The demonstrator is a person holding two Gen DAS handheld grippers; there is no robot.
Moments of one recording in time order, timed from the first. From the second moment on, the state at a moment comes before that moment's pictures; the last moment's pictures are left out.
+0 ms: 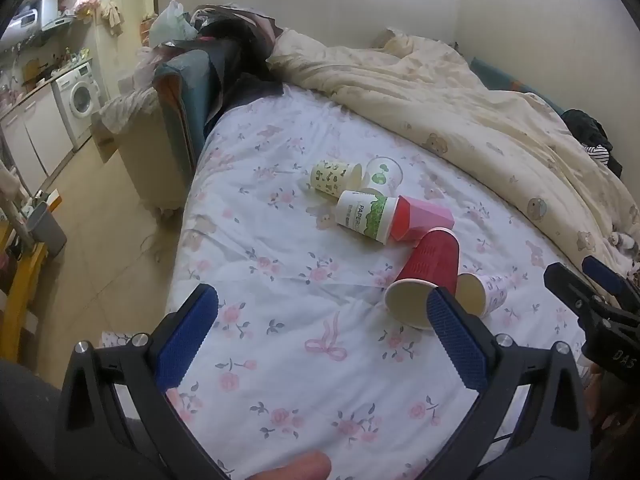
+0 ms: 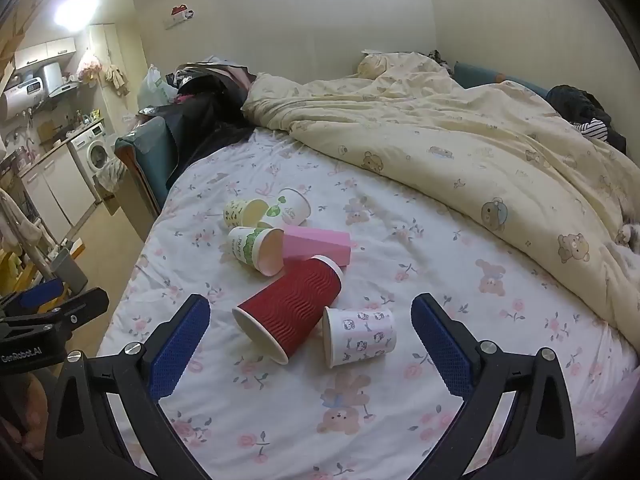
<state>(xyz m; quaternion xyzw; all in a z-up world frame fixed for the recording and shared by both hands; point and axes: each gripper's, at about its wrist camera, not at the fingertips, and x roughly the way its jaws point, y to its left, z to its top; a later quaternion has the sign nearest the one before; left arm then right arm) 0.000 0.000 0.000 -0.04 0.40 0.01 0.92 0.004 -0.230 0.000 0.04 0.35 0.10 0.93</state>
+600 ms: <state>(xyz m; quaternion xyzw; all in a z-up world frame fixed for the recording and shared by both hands) 0.000 -0.002 -0.003 -0.04 0.40 0.01 0.92 0.003 -0.231 0.001 0.04 0.35 0.09 0.93</state>
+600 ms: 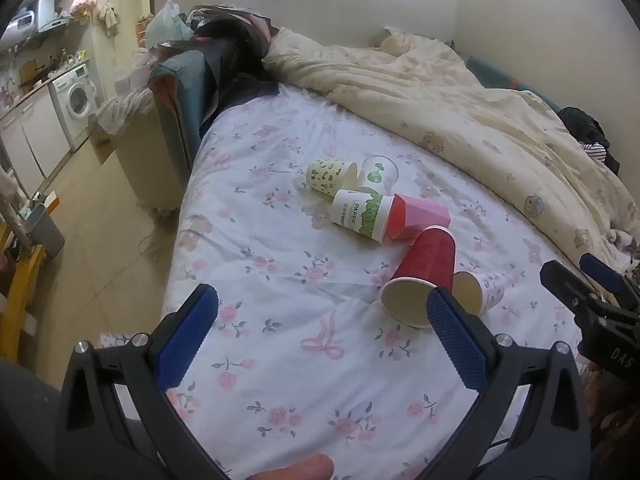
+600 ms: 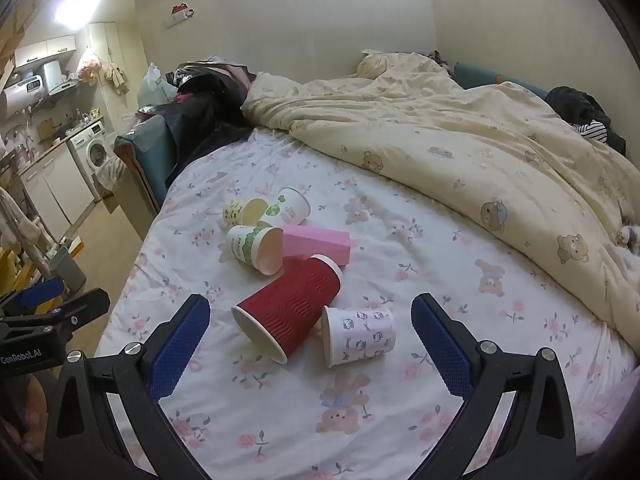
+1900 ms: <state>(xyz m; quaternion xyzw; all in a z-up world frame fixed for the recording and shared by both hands) -0.002 -0.003 -0.003 -0.03 0.40 0.01 0.92 0.005 -0.236 -0.001 0.05 0.35 0.09 0.93</state>
